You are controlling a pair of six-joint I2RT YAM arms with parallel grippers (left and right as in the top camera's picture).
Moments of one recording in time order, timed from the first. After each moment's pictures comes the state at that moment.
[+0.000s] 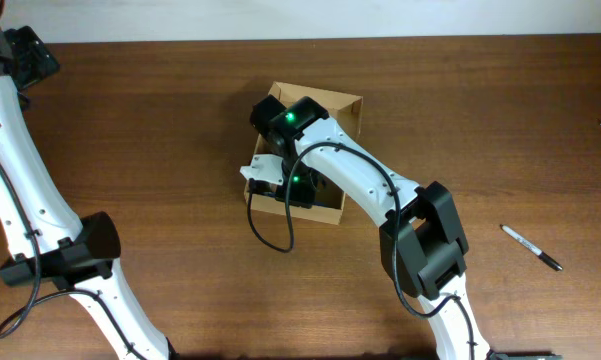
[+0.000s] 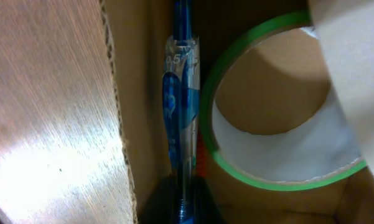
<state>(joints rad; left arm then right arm) 0.31 2.21 2.93 -1.69 -0.33 -0.29 0.67 2.26 2.00 -1.36 -0.11 -0.66</state>
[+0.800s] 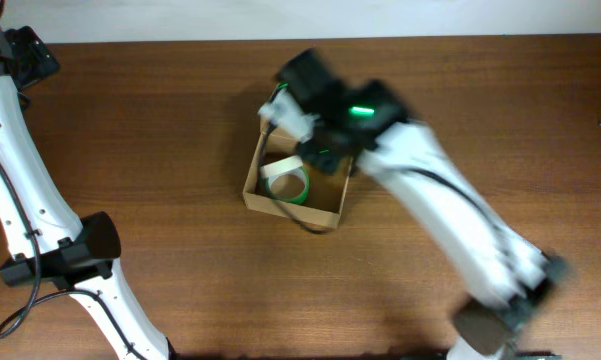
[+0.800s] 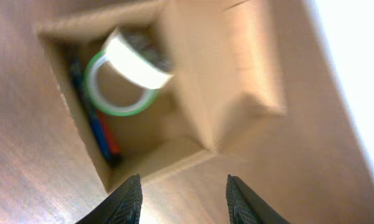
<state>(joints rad) 0.31 2.21 2.93 -1.69 -0.33 -0.29 0.62 1.80 2.06 -1.32 0.19 -0.41</state>
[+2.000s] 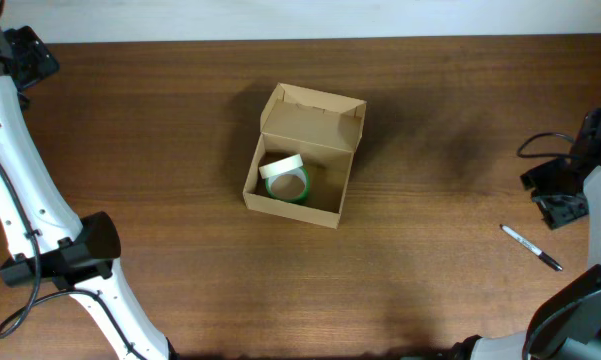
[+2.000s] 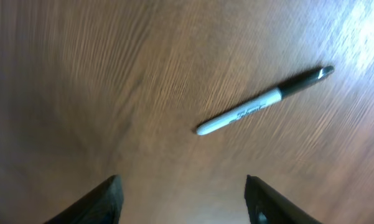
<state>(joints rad) 0.31 2.21 2.93 -1.69 -0.33 -0.29 -0.48 1.64 1.32 -1.08 0.04 0.82</state>
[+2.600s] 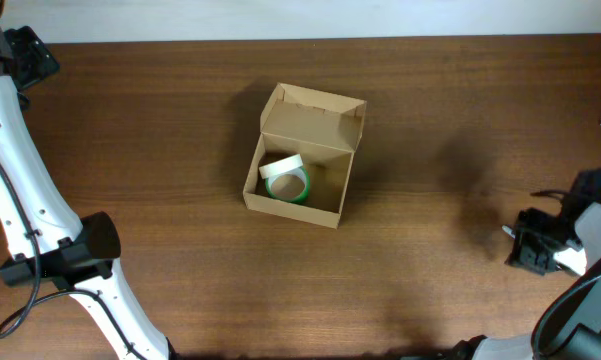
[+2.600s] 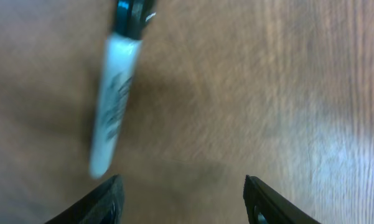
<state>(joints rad) 0.31 2.21 2.93 -1.69 -0.33 -0.29 -0.65 1.64 0.95 -0.87 -0.13 1.31</state>
